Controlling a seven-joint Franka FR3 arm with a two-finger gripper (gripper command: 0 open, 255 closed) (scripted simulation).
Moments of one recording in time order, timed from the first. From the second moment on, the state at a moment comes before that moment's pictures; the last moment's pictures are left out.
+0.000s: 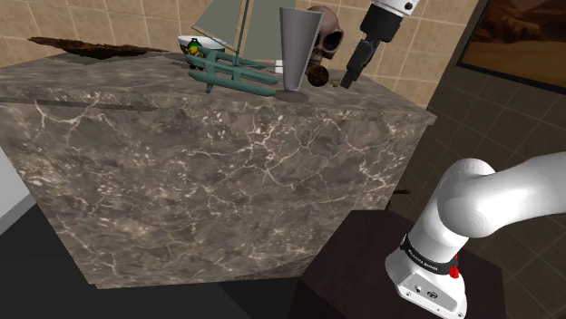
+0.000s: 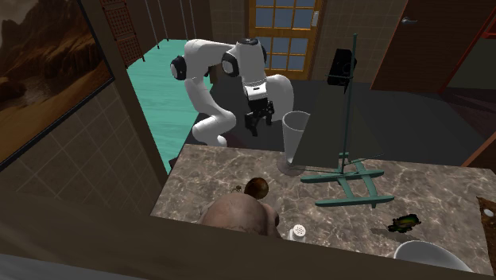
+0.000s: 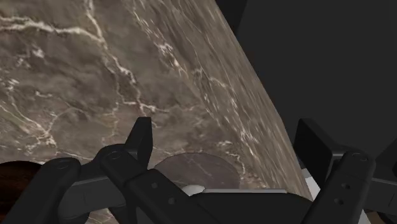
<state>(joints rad) 0.00 -0.83 0.07 -2.26 0.07 1.68 -0.16</state>
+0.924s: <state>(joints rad) 0.09 -0.41 -0.26 -1.88 -0.06 1.54 -0.84</state>
